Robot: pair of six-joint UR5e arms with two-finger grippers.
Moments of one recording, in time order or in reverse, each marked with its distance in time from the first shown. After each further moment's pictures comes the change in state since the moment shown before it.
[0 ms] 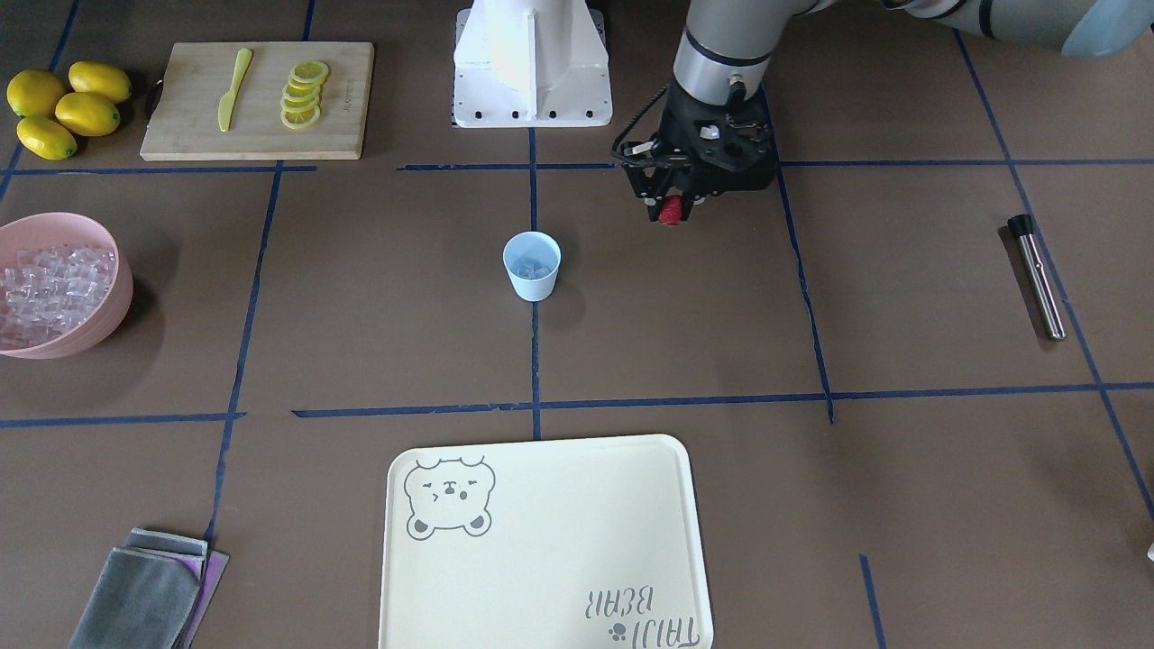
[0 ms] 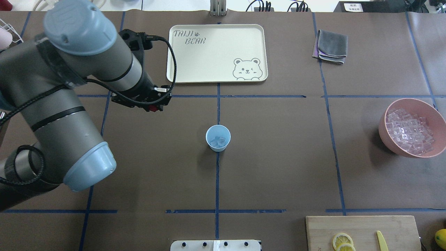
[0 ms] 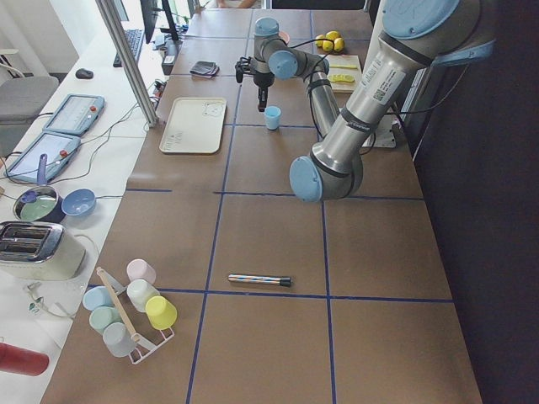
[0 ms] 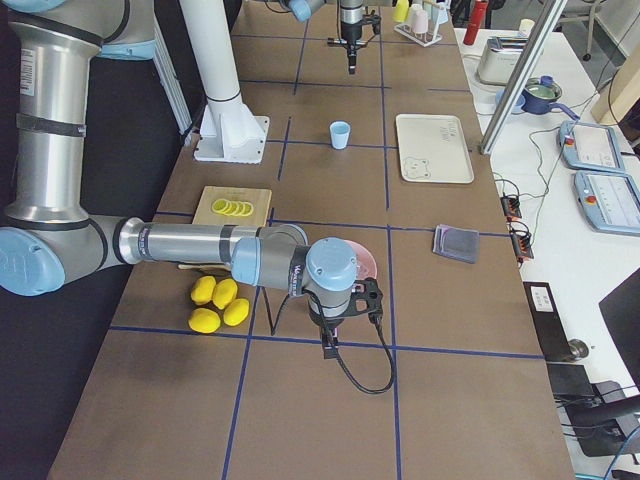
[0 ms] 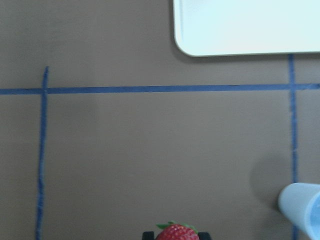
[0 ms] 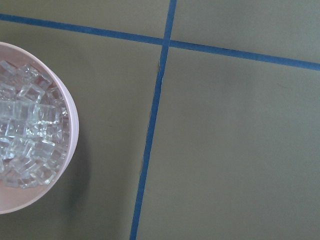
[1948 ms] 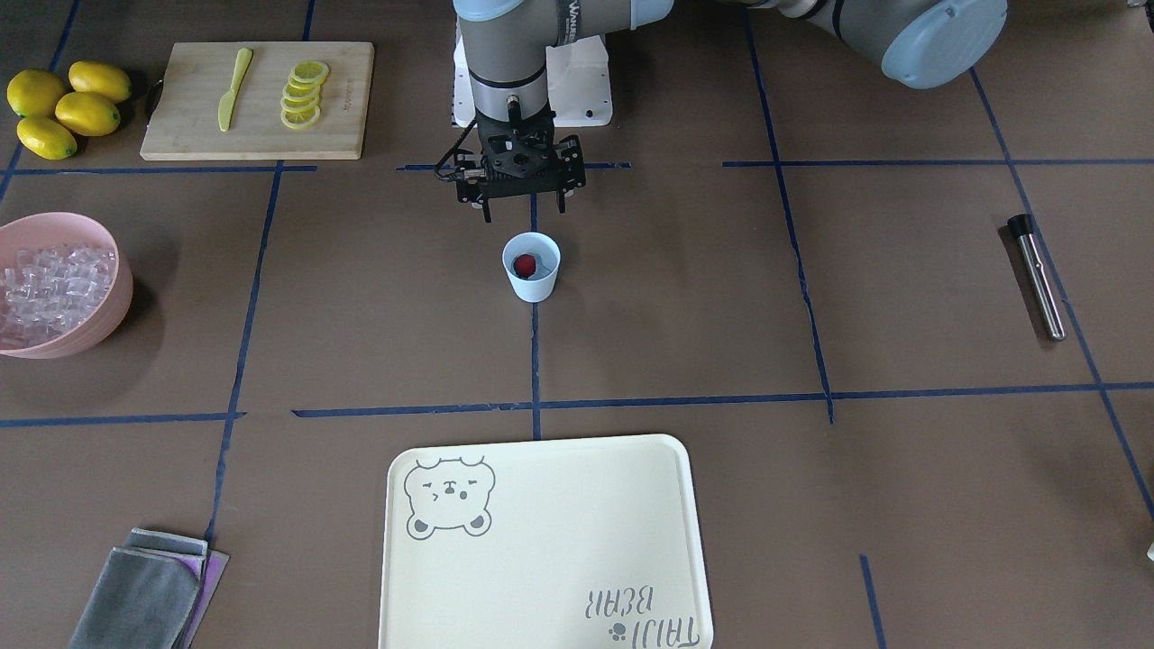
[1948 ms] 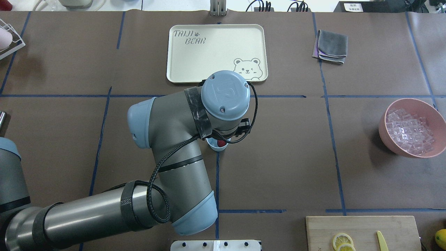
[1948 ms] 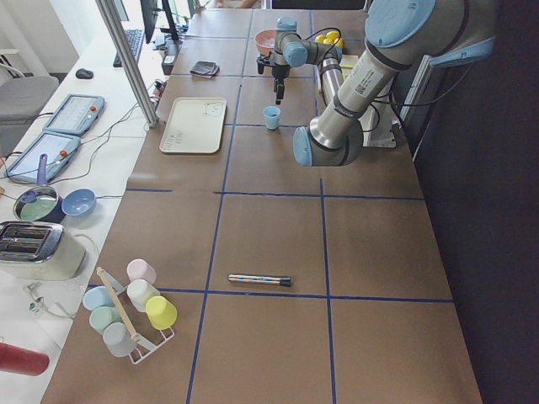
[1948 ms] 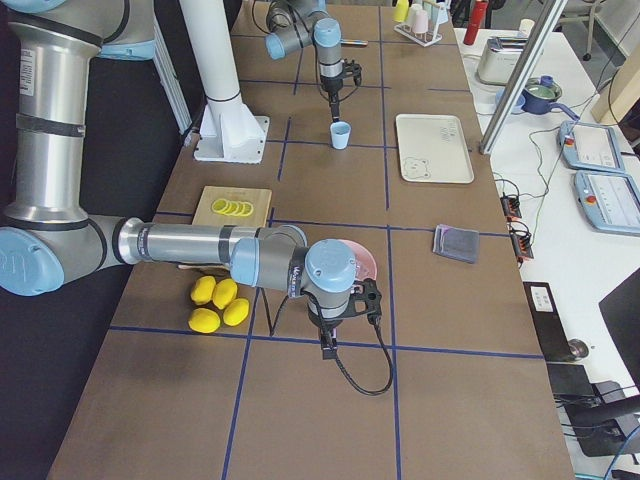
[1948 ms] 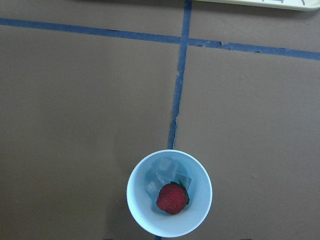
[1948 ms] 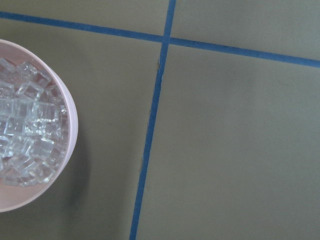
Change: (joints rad) left arm 0.216 -0.220 0.263 -0.008 0.214 -0.145; right arm 0.000 -0.003 0.000 -0.001 0.002 -0.003
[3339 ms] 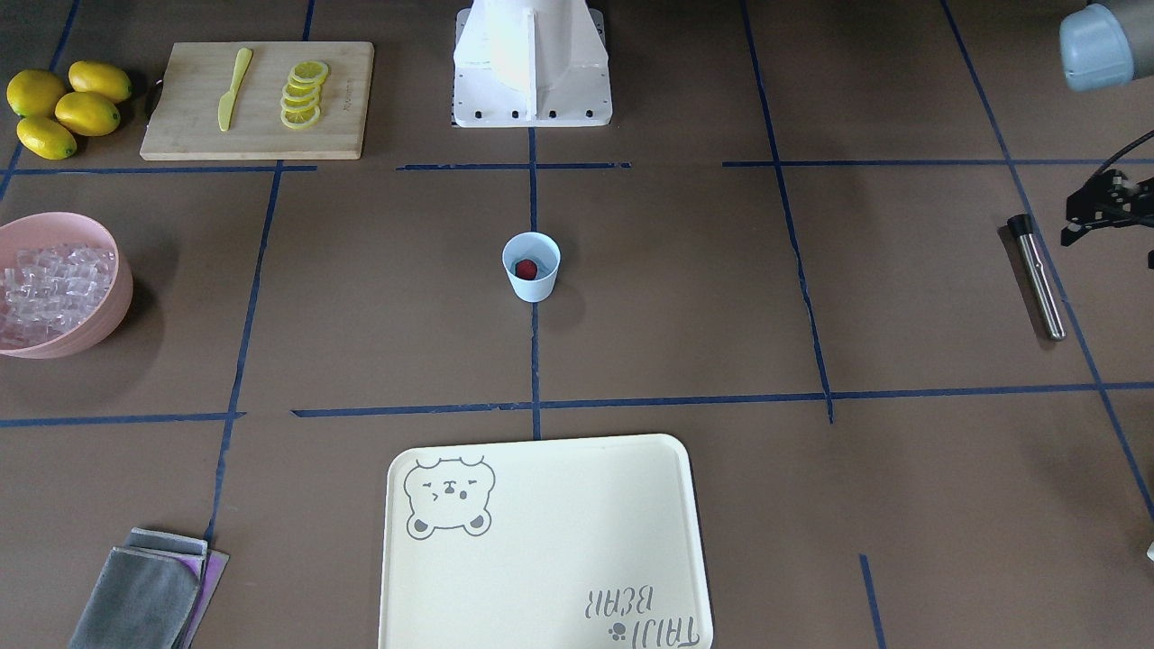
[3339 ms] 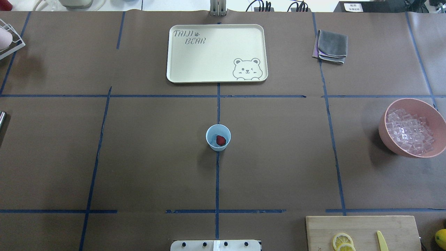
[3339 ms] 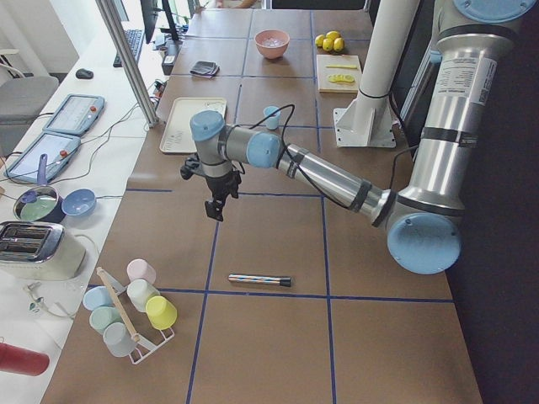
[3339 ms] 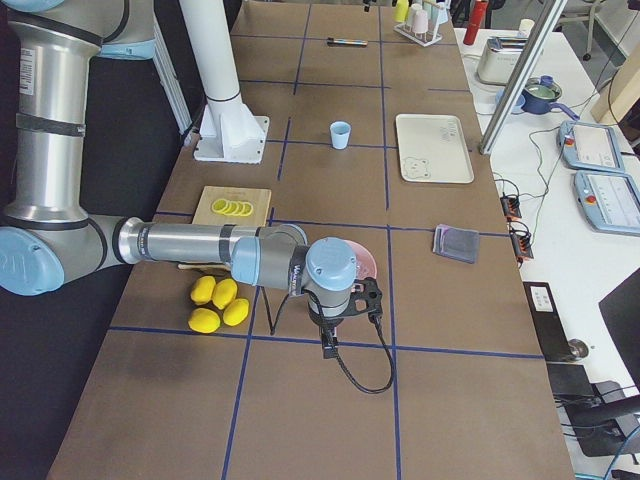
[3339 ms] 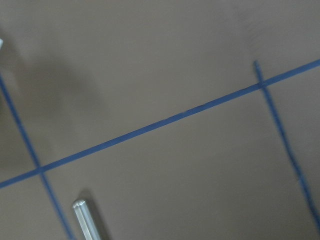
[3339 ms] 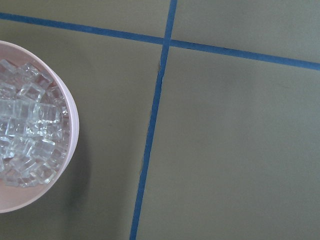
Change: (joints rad) left arm -0.914 0.867 -0.150 -0.122 -0.543 1.465; right arm -0.001 0.003 0.001 0.001 -0.001 0.000
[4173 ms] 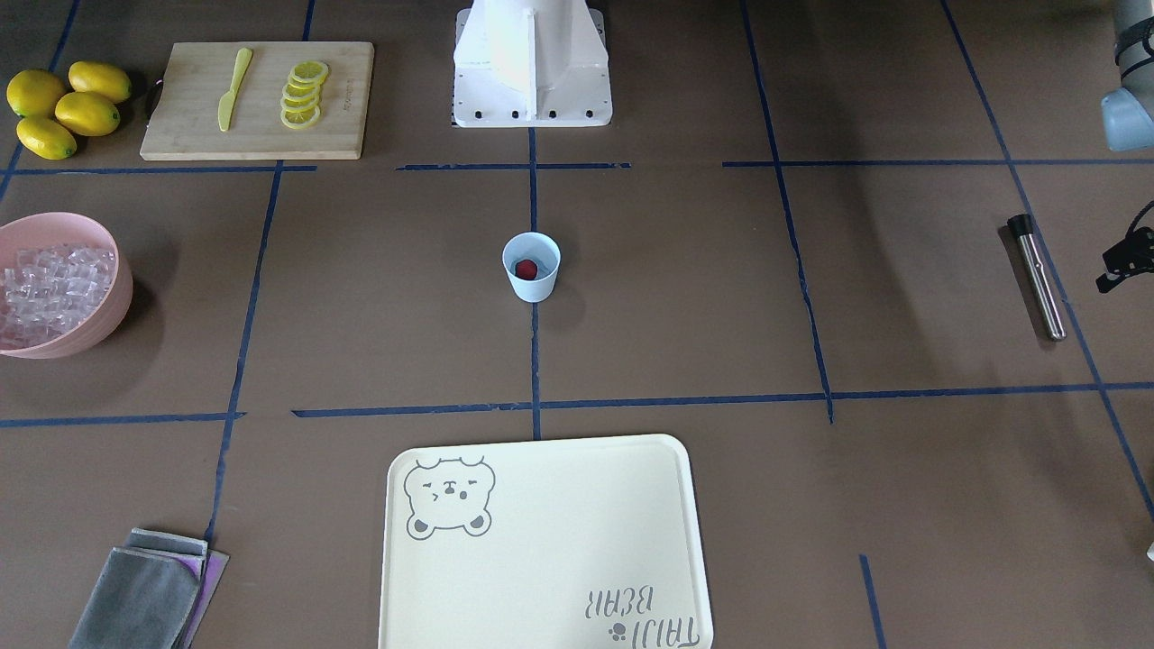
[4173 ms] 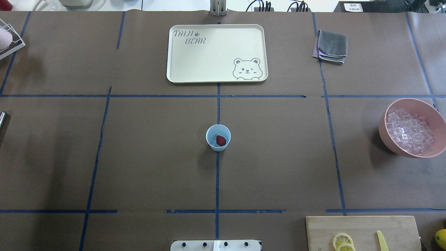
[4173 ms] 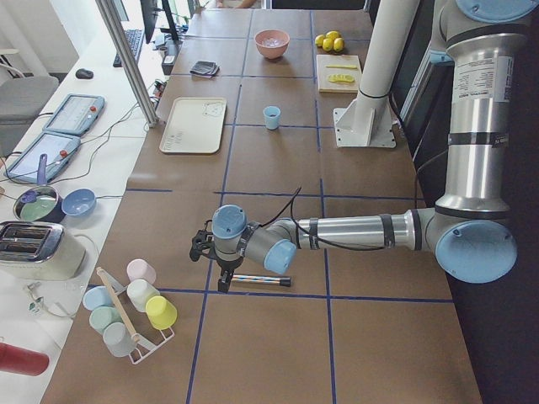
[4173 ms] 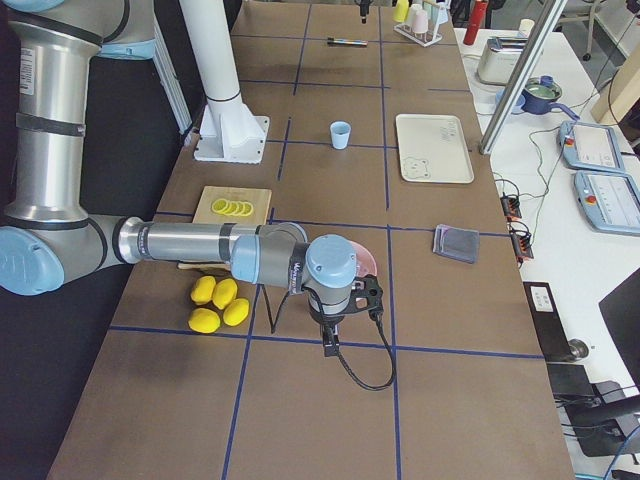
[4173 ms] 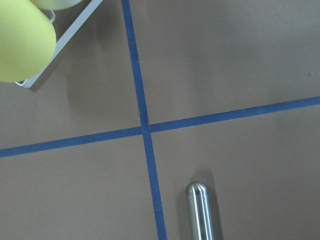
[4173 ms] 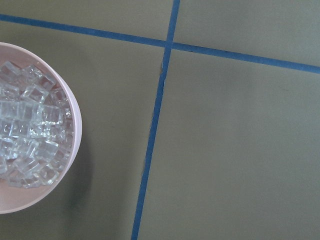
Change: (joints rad) left arm 0.032 0.105 0.365 -0.699 -0.004 -0.410; right arm 0.001 -0.001 0.010 0.000 0.001 0.000
